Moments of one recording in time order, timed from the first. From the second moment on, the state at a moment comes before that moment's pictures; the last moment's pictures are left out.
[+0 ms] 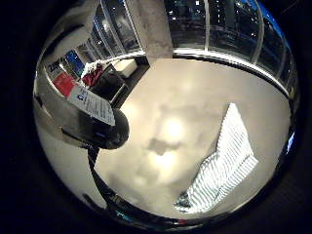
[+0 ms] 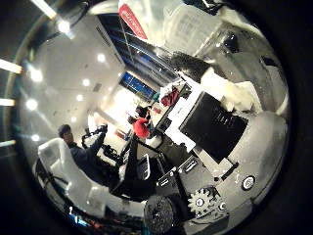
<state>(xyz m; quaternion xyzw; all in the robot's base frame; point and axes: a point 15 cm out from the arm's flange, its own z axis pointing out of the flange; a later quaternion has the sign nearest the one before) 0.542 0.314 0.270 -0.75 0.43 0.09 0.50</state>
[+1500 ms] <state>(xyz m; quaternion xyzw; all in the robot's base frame) 0.542 0.338 0.092 -0.82 0.35 0.12 0.45</state>
